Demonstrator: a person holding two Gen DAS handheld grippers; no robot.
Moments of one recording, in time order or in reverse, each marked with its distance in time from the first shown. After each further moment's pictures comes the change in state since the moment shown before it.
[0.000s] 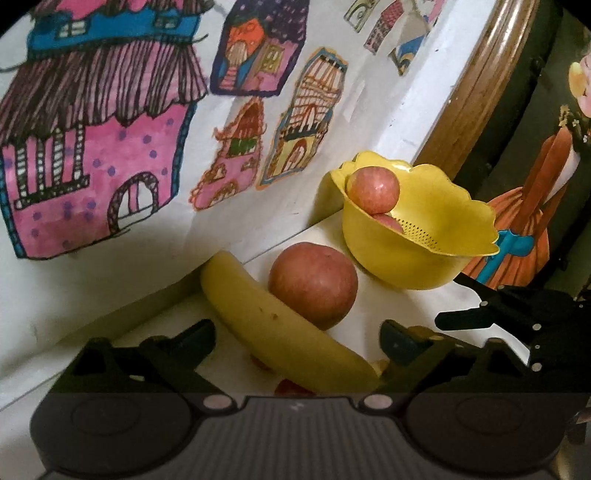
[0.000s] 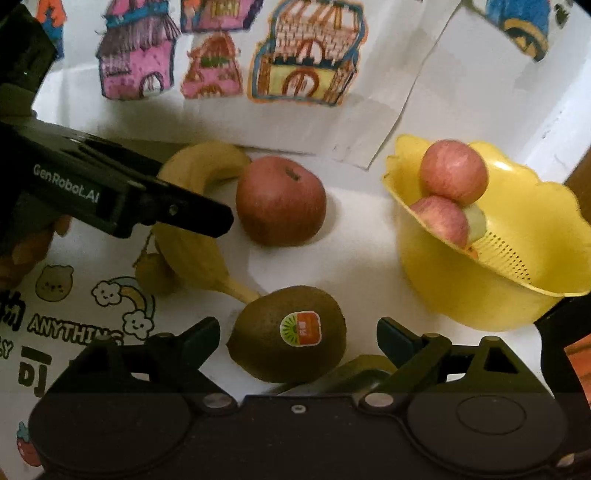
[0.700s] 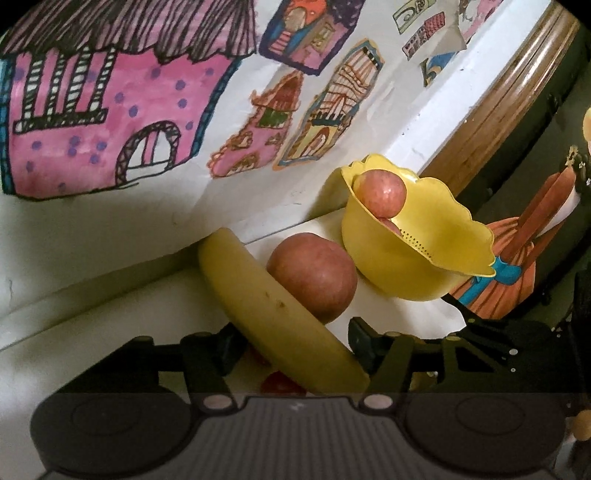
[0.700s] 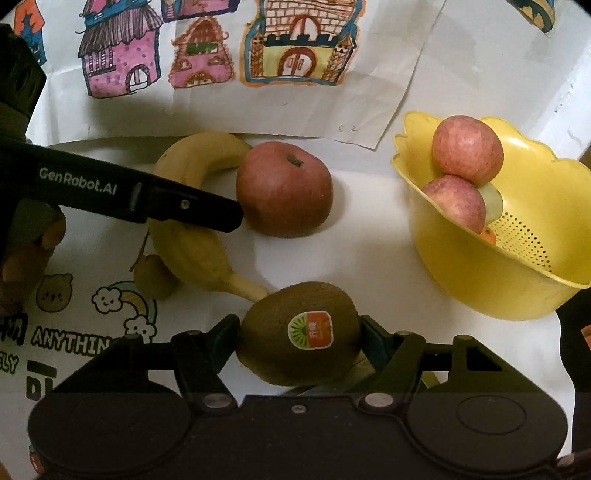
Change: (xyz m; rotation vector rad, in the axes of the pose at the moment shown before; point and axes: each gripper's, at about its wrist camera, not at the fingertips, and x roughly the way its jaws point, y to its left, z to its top) left arm 0.010 0.012 -0.006 -0.145 0.007 -0.074; right arm 0.008 -0.004 0.002 0.054 0.021 0.045
